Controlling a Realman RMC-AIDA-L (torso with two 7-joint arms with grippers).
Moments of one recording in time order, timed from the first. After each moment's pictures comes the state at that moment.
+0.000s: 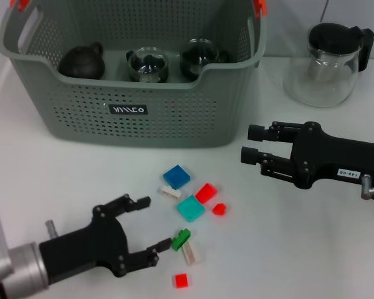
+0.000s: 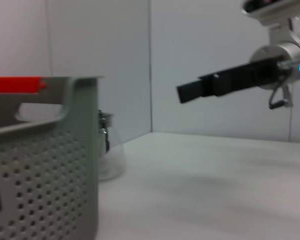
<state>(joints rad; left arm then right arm) -0.30 -2.17 0.55 0.42 1.99 1.56 -0.64 0.53 2.07 -0.86 -0.53 -1.71 -1.61 1.24</state>
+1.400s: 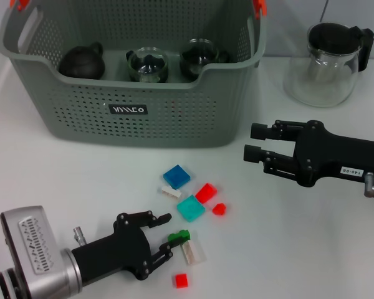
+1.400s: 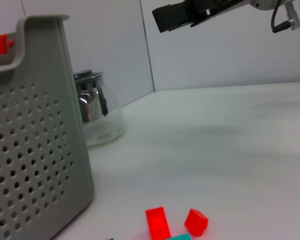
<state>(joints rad) -0.37 -2.17 0.53 0.18 1.97 1.31 -0.35 0.53 2.06 -0.86 -0.53 -1.71 -1.61 1.25</state>
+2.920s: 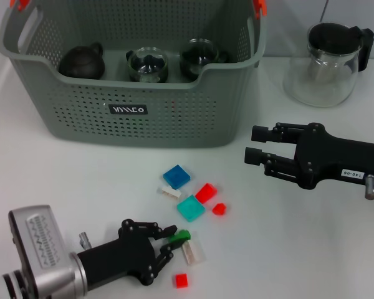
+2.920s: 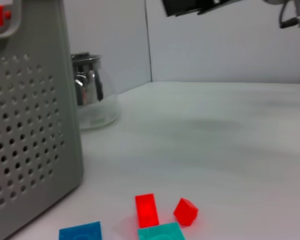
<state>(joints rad) -0.38 -2.17 0.54 0.15 1.98 1.28 -0.42 0.52 2.06 -0.86 -0.53 -1.71 -1.61 1.25</state>
